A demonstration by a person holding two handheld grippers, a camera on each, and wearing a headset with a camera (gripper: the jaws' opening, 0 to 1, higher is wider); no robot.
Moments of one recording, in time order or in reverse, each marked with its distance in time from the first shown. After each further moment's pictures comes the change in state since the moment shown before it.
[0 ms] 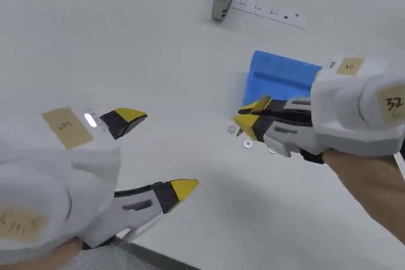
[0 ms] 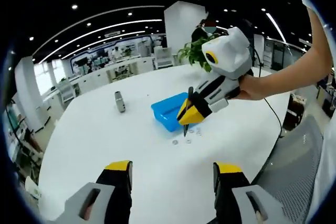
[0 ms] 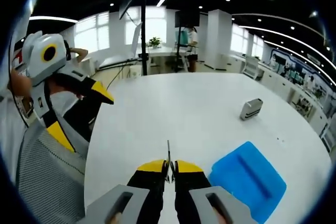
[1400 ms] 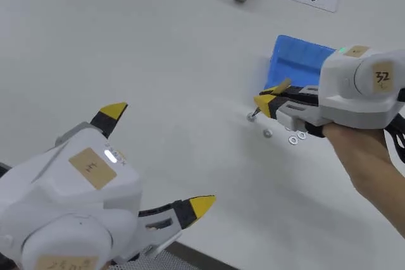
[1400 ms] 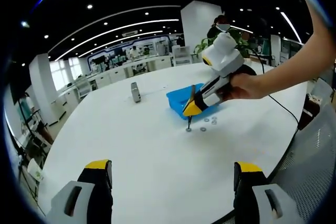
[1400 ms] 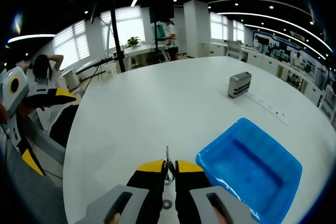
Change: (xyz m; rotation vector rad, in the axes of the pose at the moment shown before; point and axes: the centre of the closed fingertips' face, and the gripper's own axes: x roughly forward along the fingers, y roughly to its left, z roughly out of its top) left arm 0.014 0.006 -0.033 0.008 0.004 0.122; right arm 0.038 -0.034 -0.036 0.138 0.047 -0.061
